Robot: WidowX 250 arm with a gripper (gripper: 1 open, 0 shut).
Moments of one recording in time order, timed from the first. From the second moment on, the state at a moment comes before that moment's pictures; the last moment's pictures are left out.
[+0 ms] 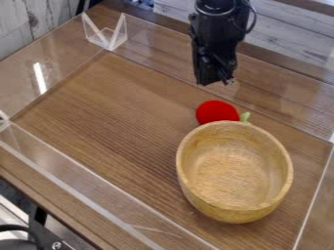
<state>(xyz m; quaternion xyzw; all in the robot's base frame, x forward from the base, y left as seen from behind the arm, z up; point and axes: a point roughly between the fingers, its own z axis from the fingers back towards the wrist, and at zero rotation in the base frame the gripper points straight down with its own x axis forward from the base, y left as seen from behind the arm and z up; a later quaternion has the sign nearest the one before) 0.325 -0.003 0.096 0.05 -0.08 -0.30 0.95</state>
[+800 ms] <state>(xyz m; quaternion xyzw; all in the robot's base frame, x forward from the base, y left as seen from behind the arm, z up) 0.330 -0.006 0.067 0.04 -0.06 -0.32 0.95</state>
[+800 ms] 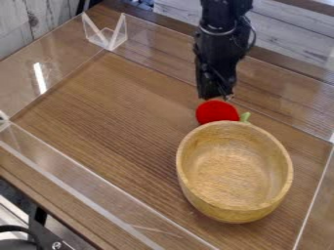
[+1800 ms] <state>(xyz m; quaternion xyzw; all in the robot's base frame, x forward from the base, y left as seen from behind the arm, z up) 0.330 0.004 0.085 0.05 -0.07 -0.32 0.94</state>
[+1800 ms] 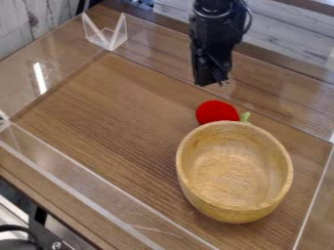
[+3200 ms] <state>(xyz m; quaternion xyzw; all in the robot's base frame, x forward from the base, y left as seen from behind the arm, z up) 0.334 0.003 0.070 0.04 -0.06 -0.33 0.94</state>
